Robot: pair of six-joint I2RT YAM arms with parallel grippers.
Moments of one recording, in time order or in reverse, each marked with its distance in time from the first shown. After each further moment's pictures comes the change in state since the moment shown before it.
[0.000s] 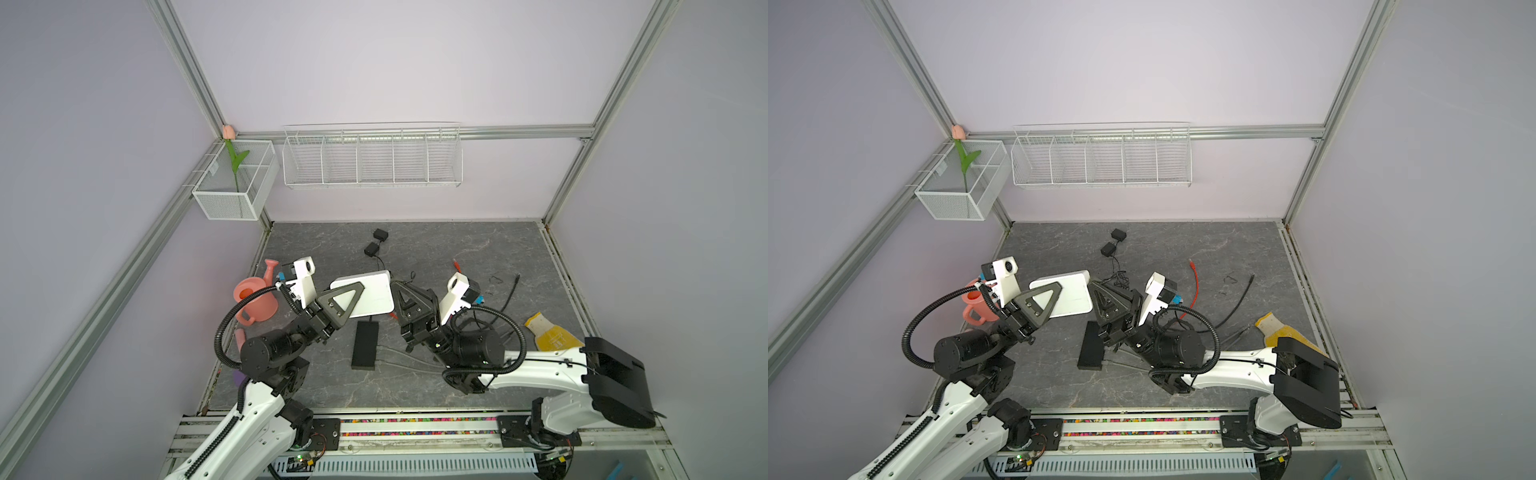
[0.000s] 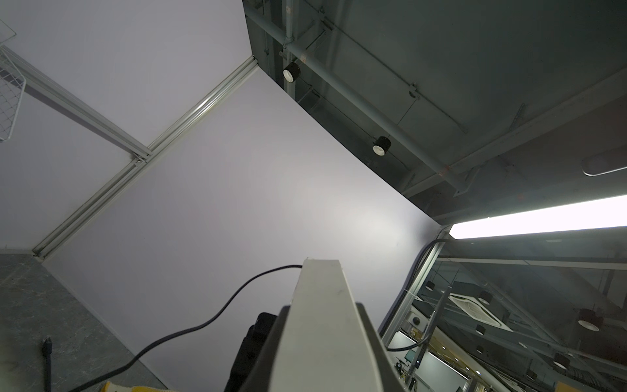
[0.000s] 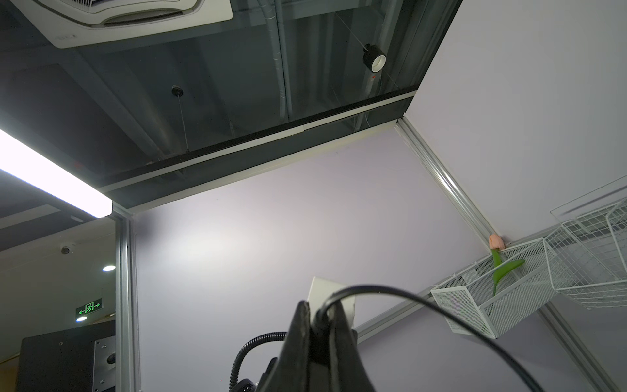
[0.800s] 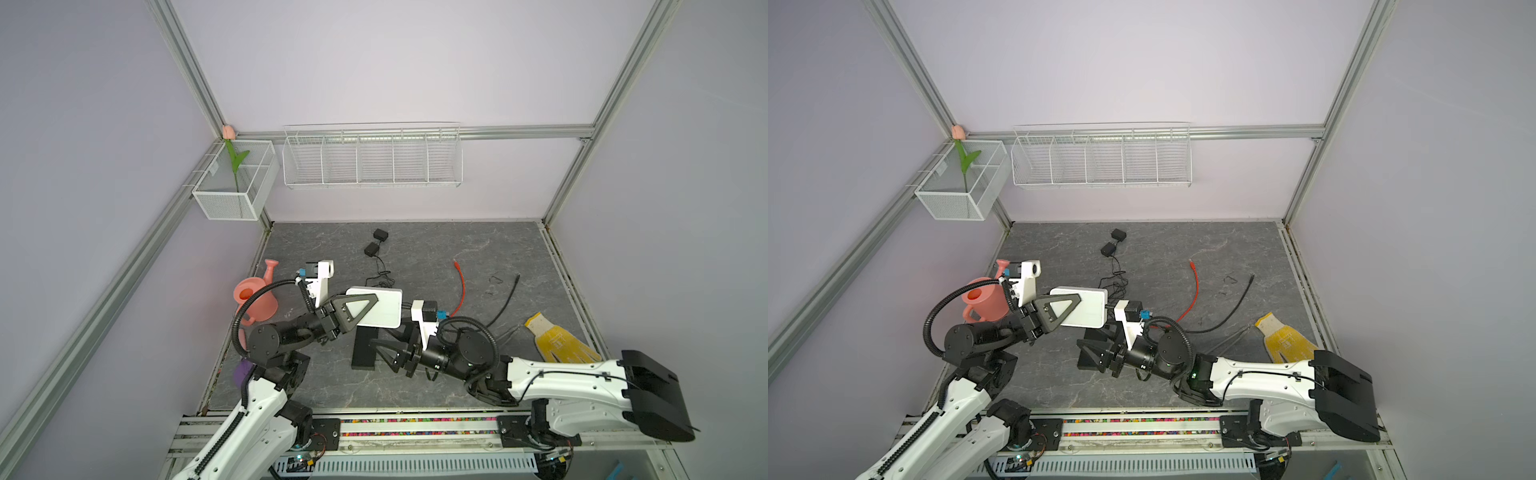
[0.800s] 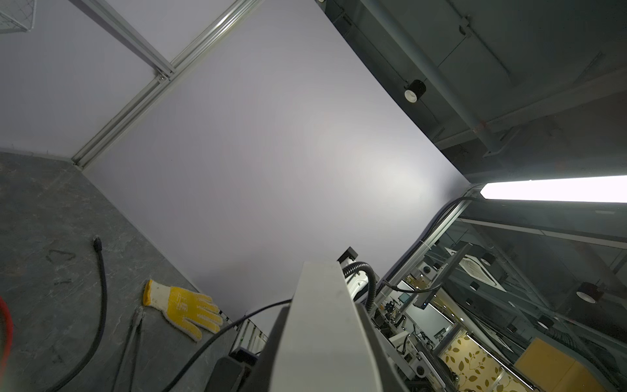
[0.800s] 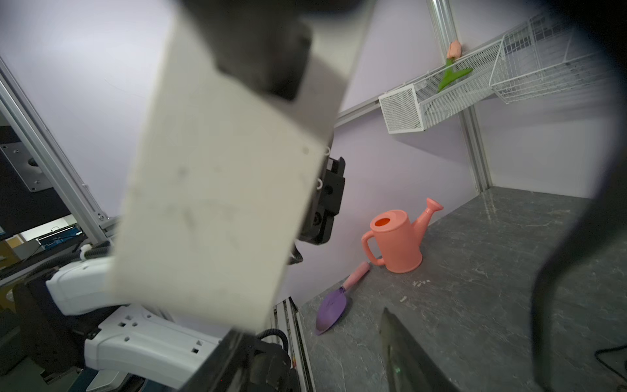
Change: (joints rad) left arm 0.095 0.024 -0.011 -0.128 0.262 -0.014; right arm 0.018 -0.244 -0.186 -0.755 -0.128 -0.059
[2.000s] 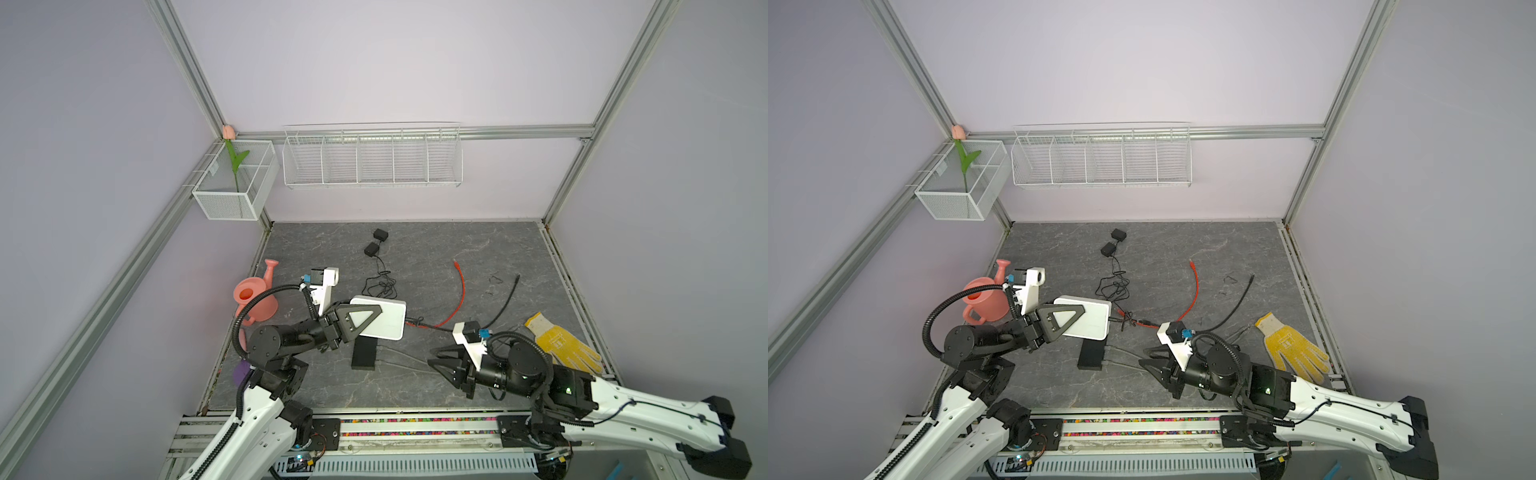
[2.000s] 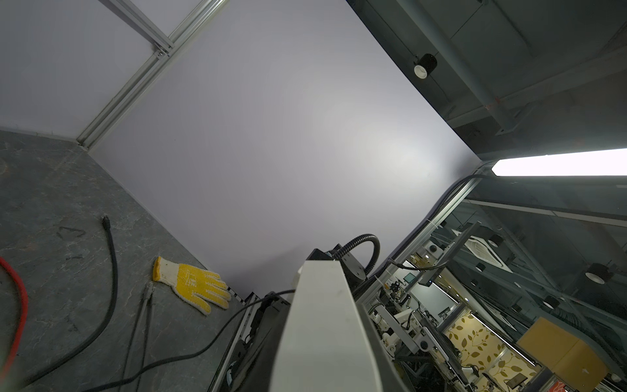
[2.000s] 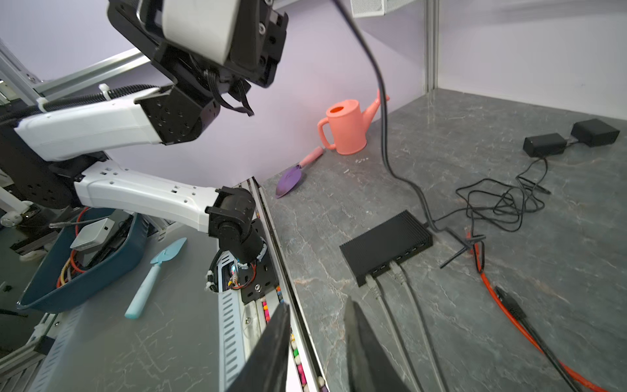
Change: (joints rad) left arm -0.025 -0.071 -0.001 -0.152 0.004 0.102; right arm -0.024 -0.614 -0.111 -0.805 0.000 -0.104
